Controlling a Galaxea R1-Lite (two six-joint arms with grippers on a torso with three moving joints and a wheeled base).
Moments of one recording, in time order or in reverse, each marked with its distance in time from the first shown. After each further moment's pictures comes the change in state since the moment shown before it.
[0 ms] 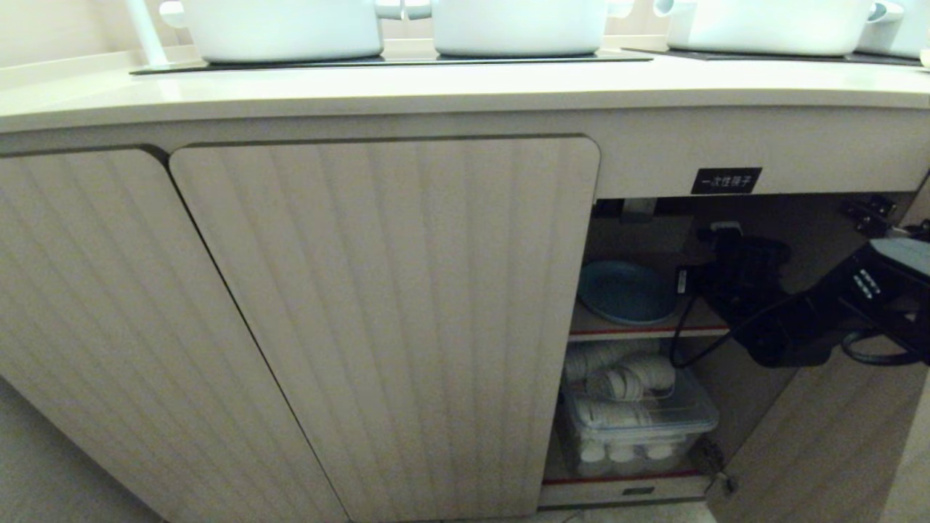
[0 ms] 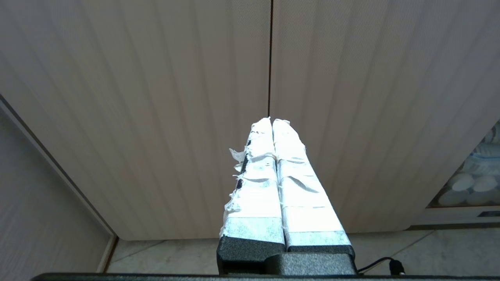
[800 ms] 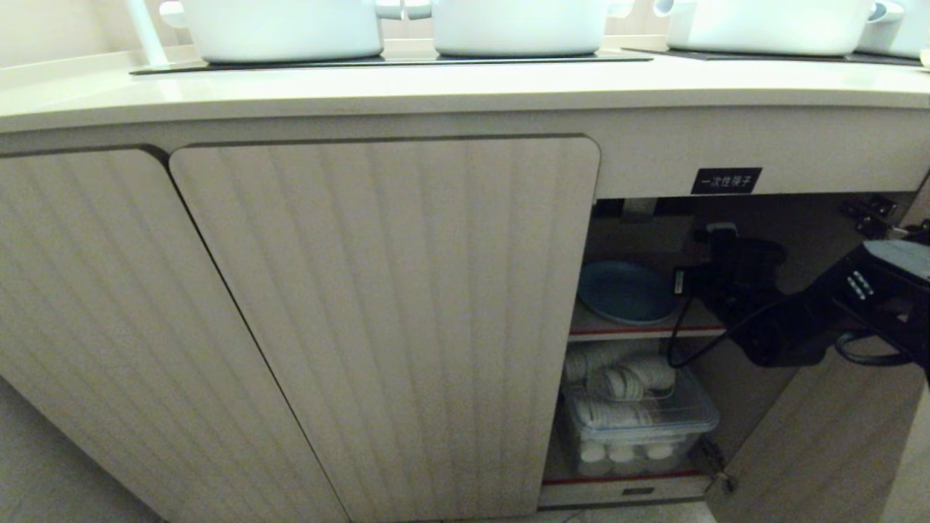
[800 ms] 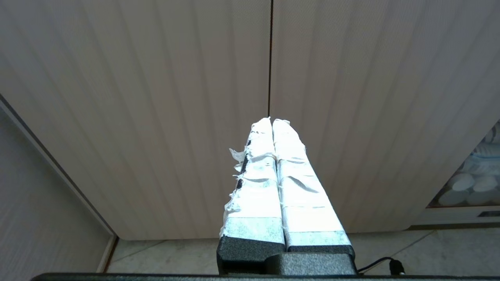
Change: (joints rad) left arm 0.000 0.000 0.000 0.000 0.000 0.000; right arm 0.004 0.014 -0.019 0.004 -0.002 -0.004
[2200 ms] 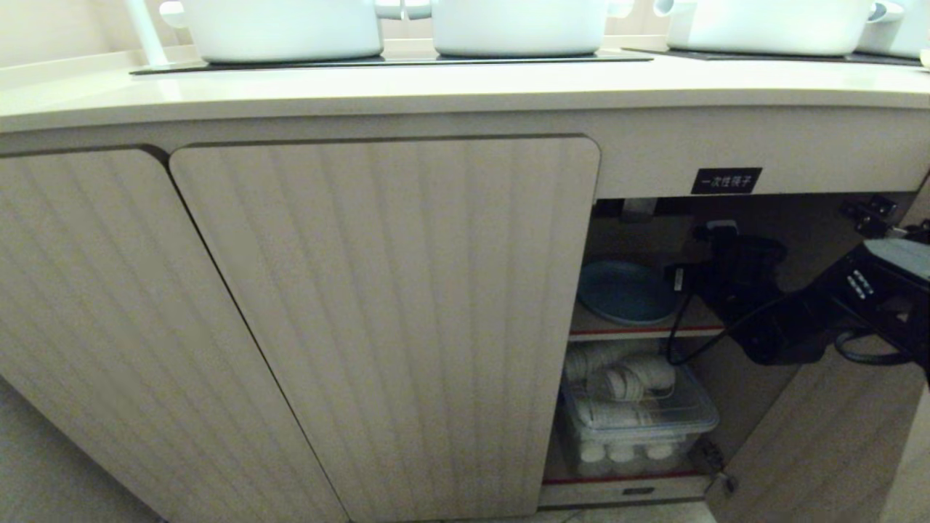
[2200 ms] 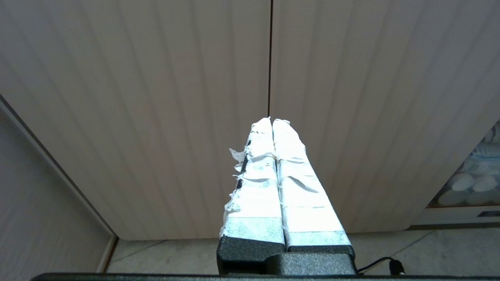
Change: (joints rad) left arm 0.000 0.000 0.000 0.000 0.000 0.000; right arm 0.001 -0.001 -0.011 -0.003 0.000 0.002
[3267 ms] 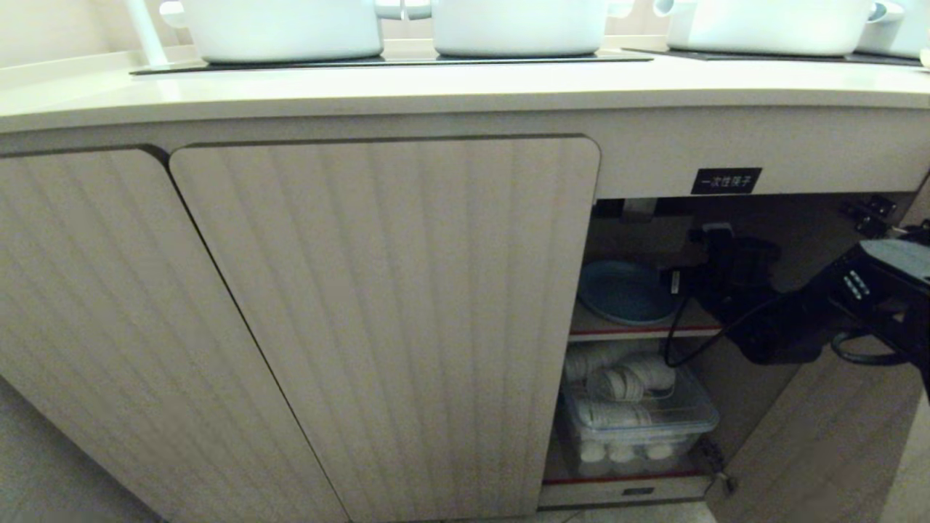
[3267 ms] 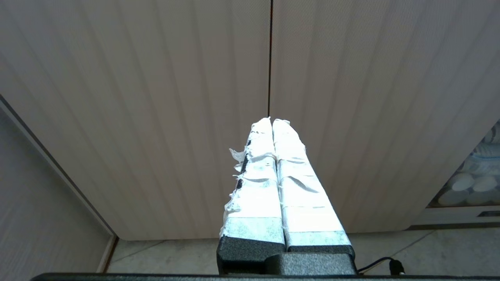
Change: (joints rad) left arm 0.000 0.000 0.000 0.000 0.000 0.000; right arm 0.005 0.008 -0.015 0.039 0.008 0.006
